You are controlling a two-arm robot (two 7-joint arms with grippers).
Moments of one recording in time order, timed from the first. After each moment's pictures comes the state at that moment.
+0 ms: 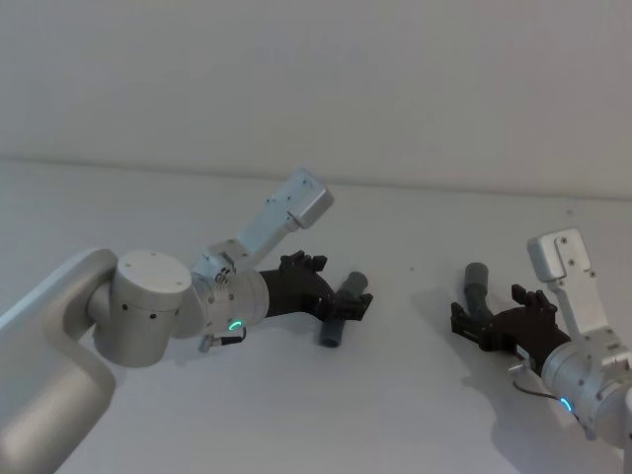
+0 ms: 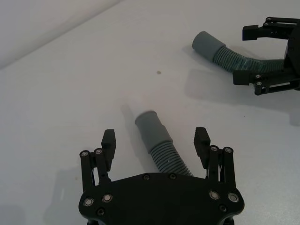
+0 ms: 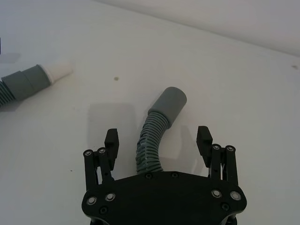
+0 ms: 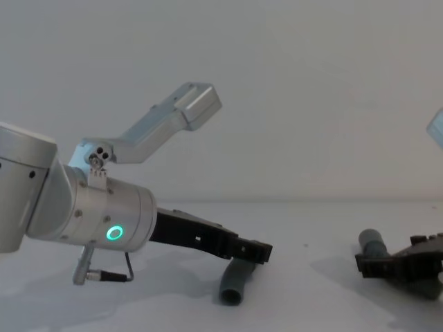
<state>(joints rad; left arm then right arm) -0.51 0.30 0.58 -1.40 -0.31 0.48 -0.42 0.17 0.31 -0.30 -1.58 0.16 0.44 0.15</state>
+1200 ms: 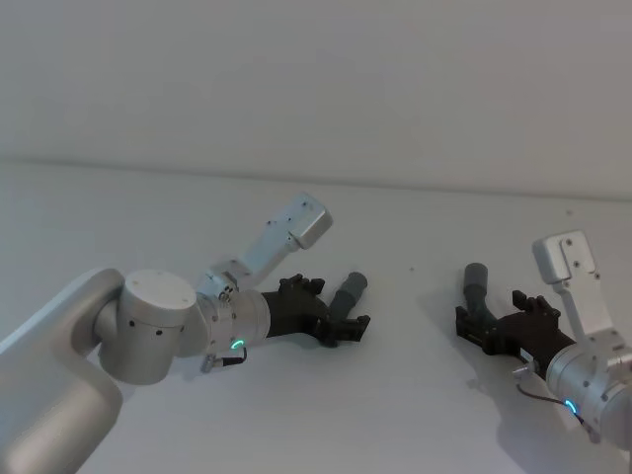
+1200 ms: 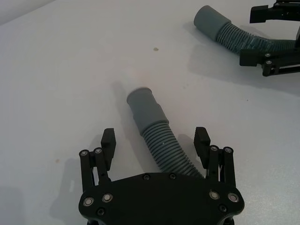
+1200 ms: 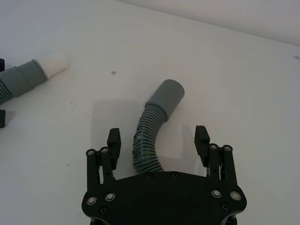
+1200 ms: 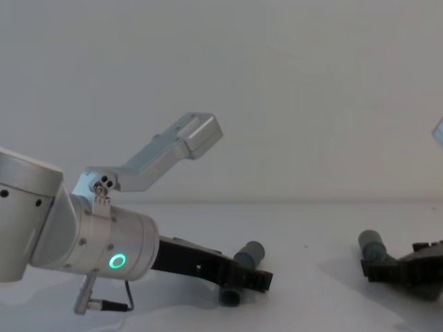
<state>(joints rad) -0.48 0.28 0.57 -1.37 -0.30 0.51 -0.42 0.16 0.30 -0.27 -1.57 0.15 0.46 0.18</state>
